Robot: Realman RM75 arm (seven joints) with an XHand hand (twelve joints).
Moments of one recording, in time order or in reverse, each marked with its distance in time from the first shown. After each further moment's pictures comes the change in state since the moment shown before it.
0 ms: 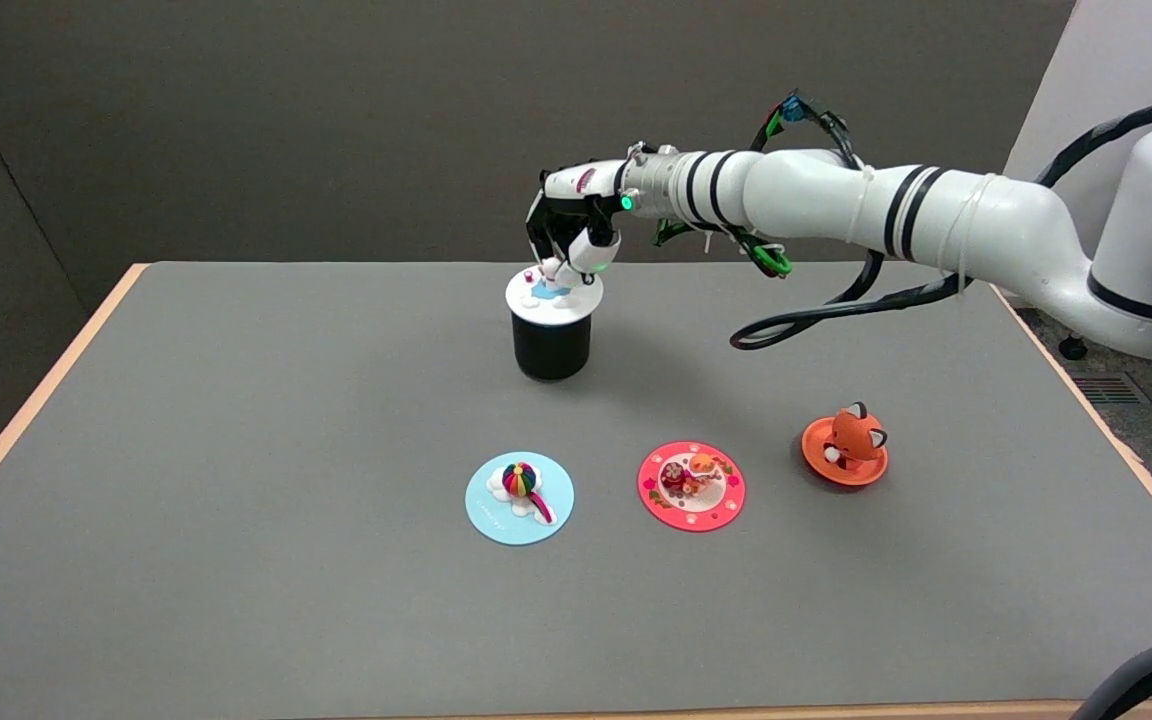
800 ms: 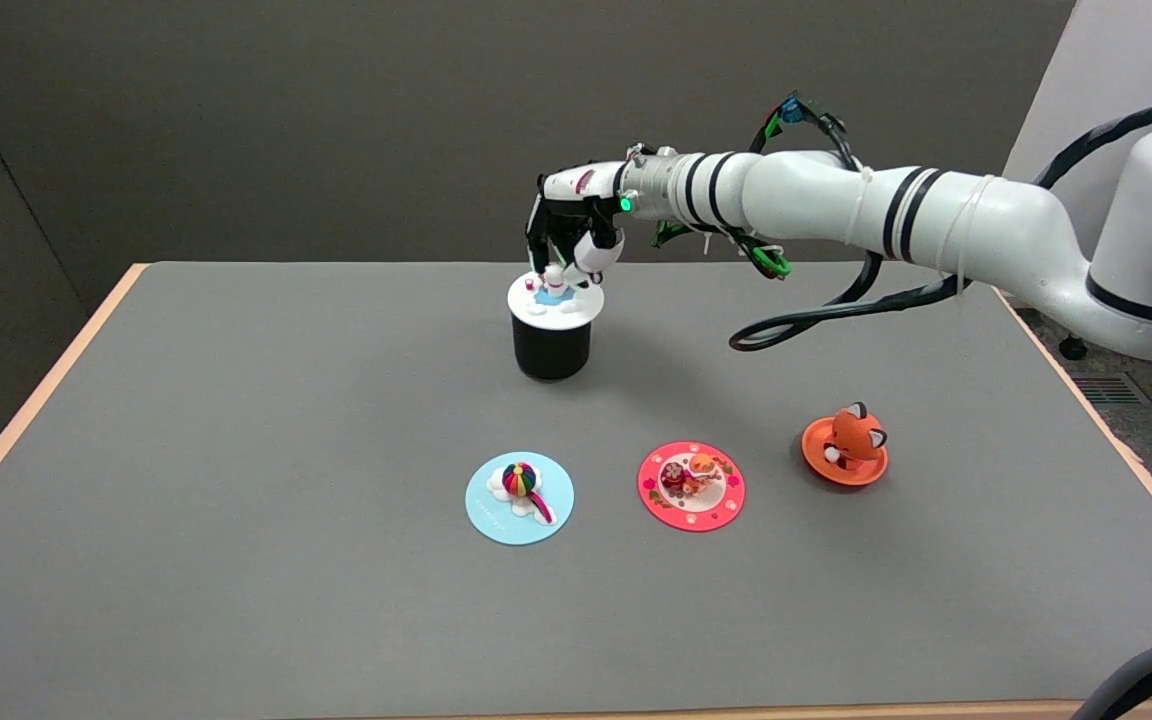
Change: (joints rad) arm -0.003 -0.002 0.003 0.000 -0.001 0.000 0.001
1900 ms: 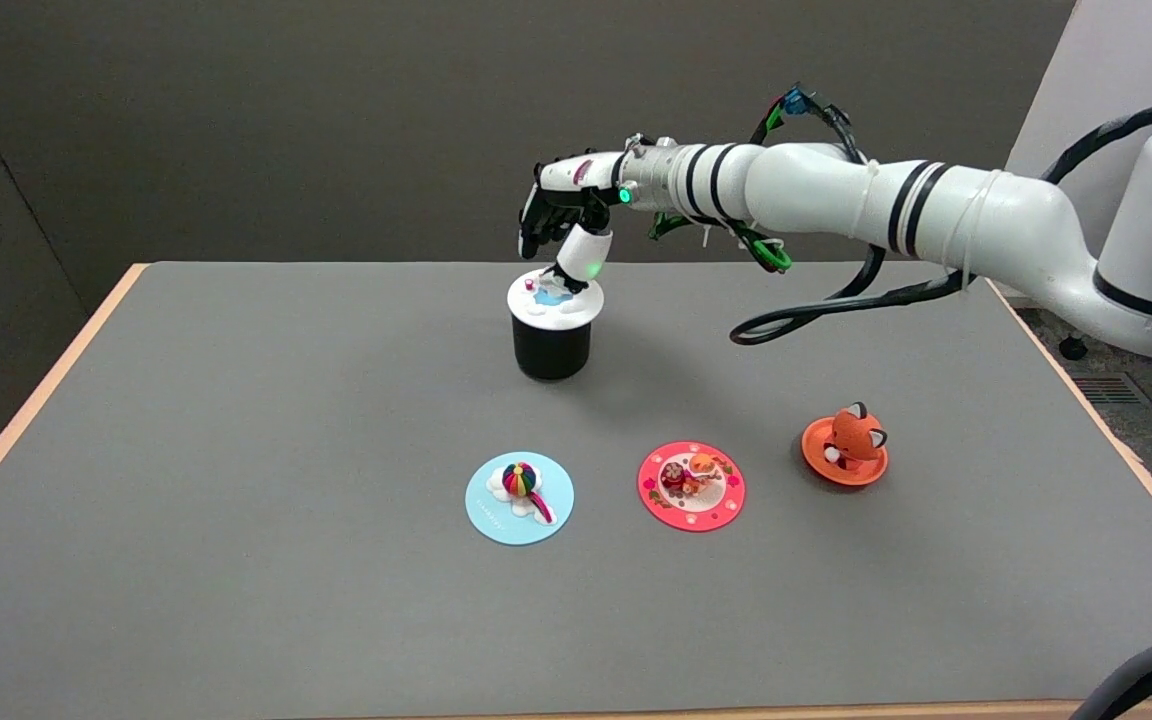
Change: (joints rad) arm 0.007 0.011 0.021 -0.022 -0.006 0.000 -0.005
